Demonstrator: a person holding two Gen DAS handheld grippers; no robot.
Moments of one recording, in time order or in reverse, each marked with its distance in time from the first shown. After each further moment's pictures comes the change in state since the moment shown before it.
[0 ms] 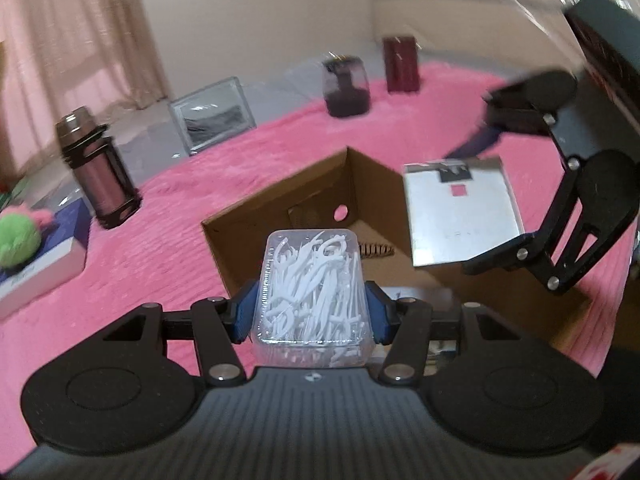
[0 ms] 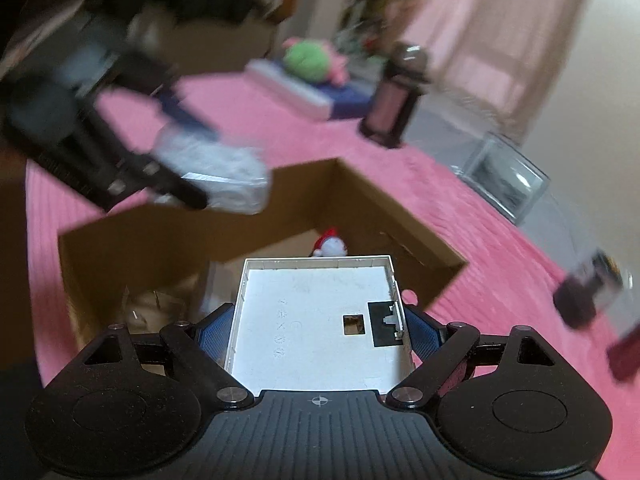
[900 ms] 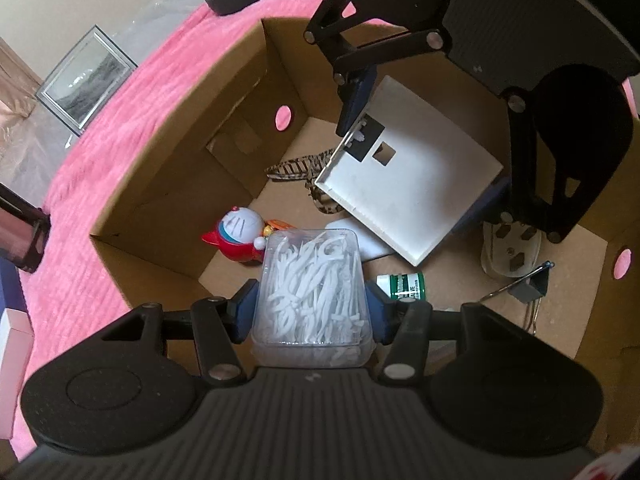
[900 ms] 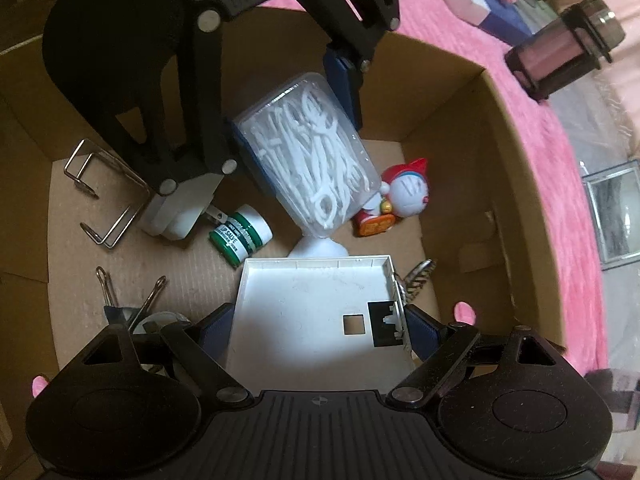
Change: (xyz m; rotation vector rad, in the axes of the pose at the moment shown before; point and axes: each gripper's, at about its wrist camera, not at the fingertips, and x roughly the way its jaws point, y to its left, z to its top) left arm 0.141 0.007 0.000 0.365 0.306 -0.180; right arm 0.159 -0.015 0.006 -0.433 0.400 0.197
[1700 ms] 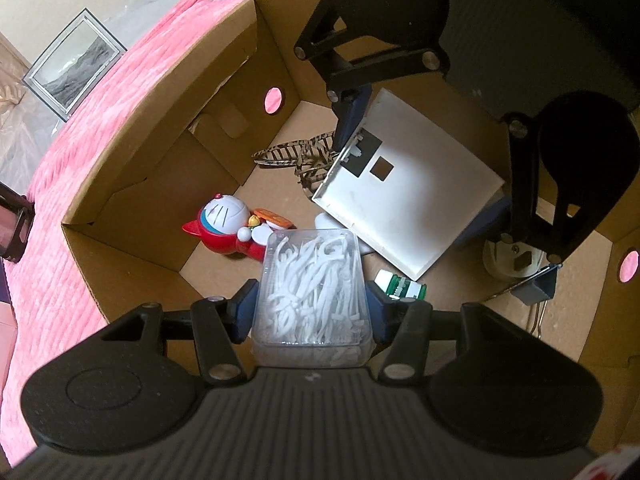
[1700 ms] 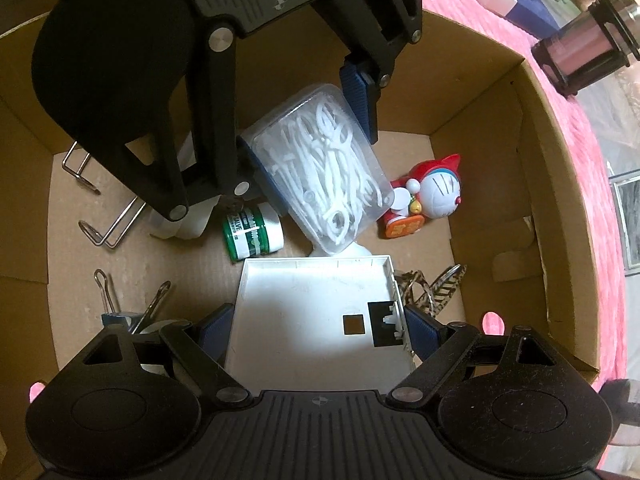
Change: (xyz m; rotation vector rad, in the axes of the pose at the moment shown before) left arm 0.020 -0.002 0.002 -0.015 0.031 -0.027; right arm 0.022 0.001 0.011 -0.017 0.029 0.046
